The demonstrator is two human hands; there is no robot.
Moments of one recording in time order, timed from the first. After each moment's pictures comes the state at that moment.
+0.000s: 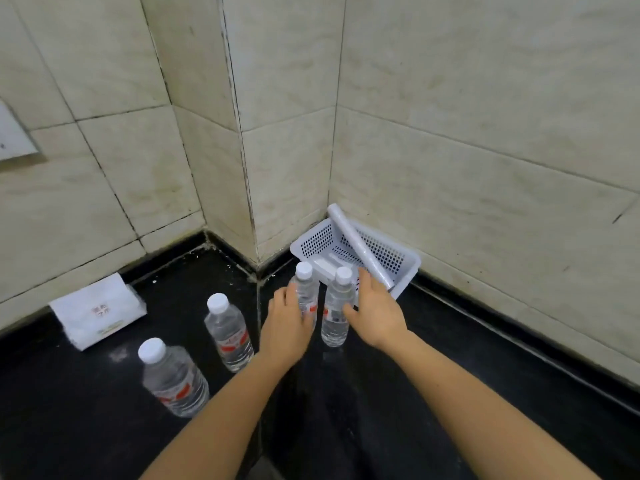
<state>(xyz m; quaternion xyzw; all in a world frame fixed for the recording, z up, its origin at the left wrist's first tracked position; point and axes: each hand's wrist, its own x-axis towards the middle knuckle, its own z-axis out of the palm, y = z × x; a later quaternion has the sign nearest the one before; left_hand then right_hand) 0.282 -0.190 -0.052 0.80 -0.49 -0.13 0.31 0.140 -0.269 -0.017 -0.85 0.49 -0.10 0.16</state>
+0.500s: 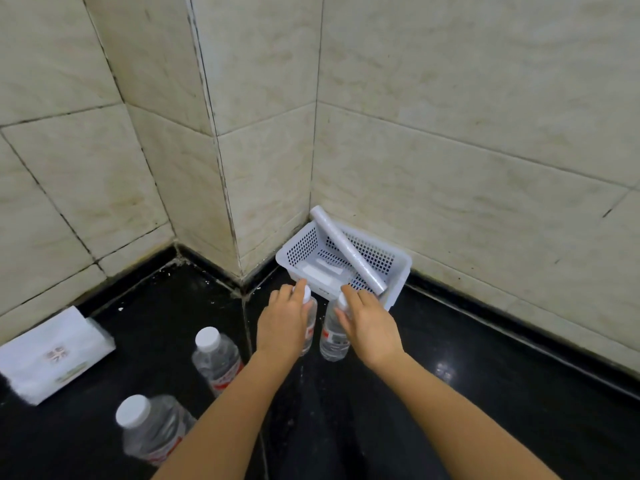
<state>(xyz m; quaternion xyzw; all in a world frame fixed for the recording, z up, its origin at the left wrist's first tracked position) 0.319 -0.234 -0.049 0.77 -0.59 -0.05 0.22 0.167 -0.278 -0.053 -0.85 0.48 -0.19 0.08</state>
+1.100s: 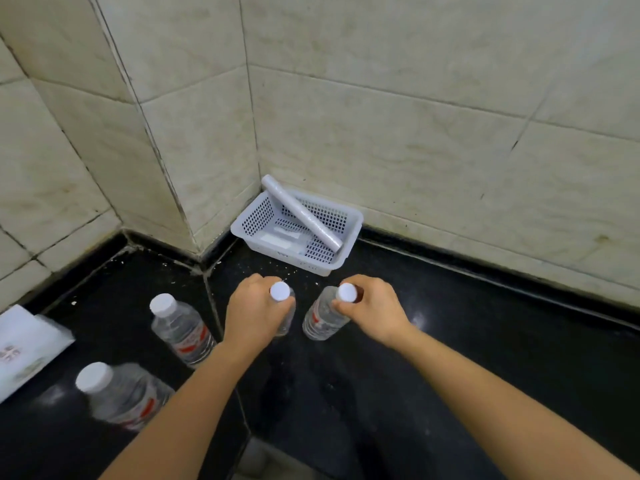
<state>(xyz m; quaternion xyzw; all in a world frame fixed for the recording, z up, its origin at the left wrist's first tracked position) 0.281 -0.181 -0.033 0.73 -0.59 -0.14 0.31 0.083 -0.220 -0.033 -0.72 0.57 -0.24 0.32</state>
